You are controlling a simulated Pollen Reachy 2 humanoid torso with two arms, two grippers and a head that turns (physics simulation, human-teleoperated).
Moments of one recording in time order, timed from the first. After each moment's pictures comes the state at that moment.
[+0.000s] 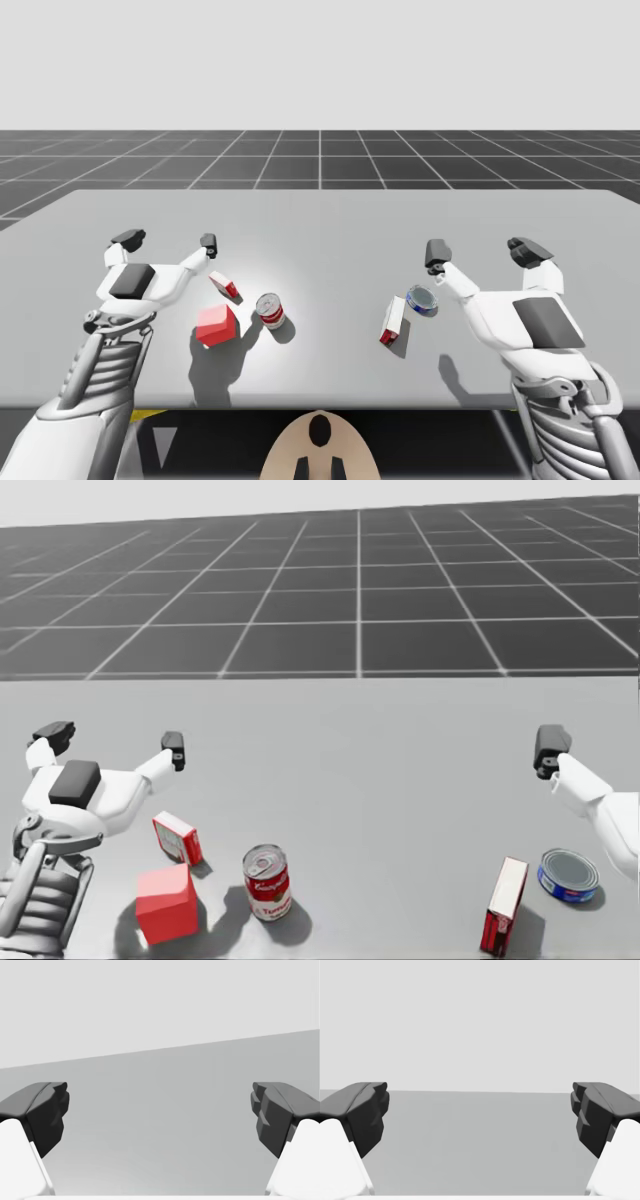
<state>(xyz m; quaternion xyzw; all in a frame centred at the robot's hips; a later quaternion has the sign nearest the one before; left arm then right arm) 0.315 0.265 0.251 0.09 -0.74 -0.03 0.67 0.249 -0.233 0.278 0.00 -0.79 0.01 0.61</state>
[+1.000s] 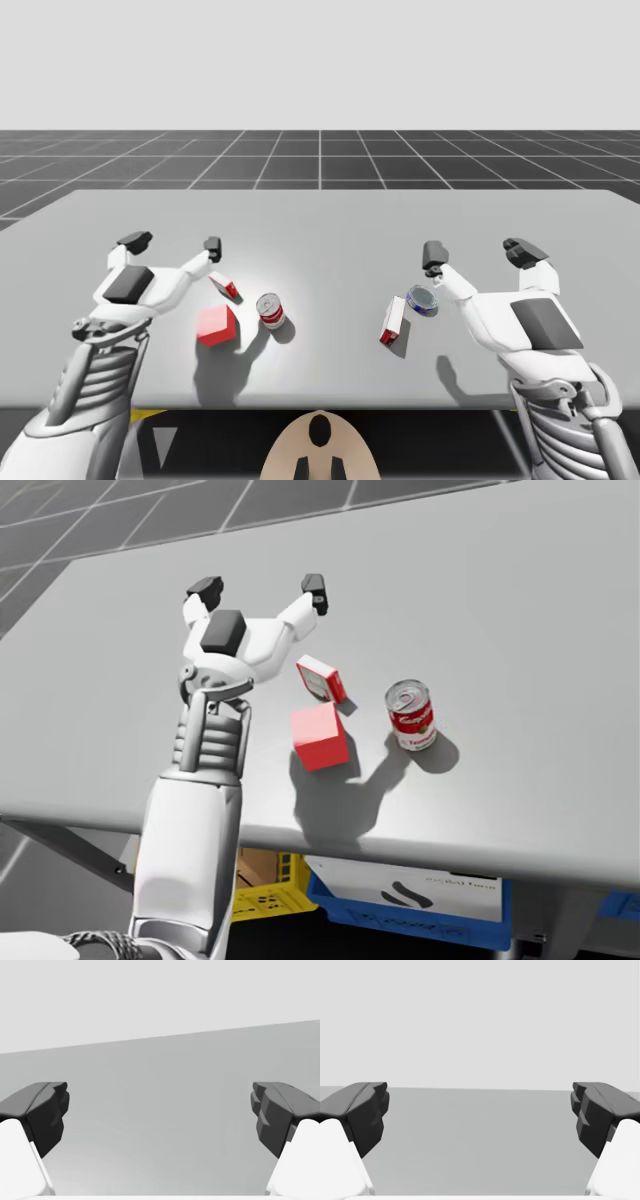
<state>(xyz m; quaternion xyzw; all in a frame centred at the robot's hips) 0.303 0.256 0.262 0.05 -0.72 -0.04 0.69 0.247 -0.231 0.278 0.02 -0.79 0.01 0.62</state>
